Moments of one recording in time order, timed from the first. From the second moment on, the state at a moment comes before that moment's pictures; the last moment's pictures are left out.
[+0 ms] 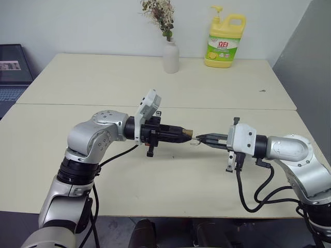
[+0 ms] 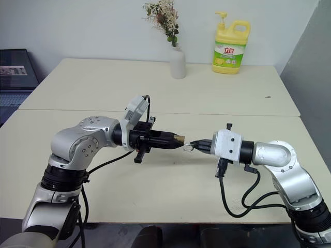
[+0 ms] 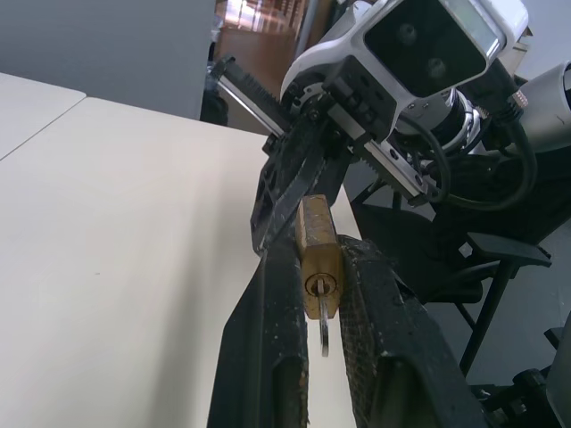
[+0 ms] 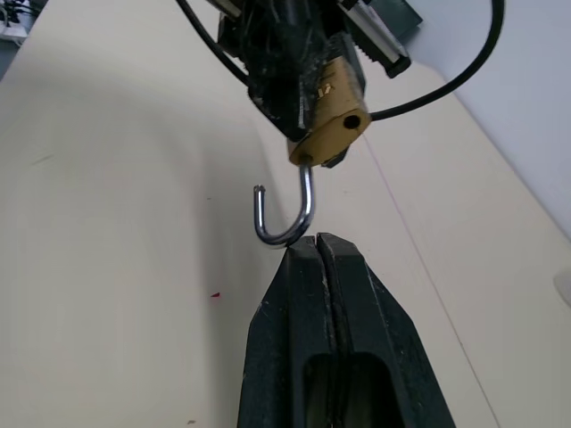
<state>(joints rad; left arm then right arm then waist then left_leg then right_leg) -0.71 0.57 -0.12 -0.12 -0.67 0.80 -1.26 -0.35 -0.73 0.14 -0.51 0.27 0.27 0.94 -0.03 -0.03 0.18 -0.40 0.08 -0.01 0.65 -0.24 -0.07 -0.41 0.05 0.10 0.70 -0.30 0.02</state>
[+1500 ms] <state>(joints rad) -0.58 0.41 -0.23 0.06 -0.47 0.85 -0.90 -0.20 -0.90 0.10 -0.66 0.28 0.49 0.92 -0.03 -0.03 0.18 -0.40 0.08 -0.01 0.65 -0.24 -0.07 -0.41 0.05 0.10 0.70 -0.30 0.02</state>
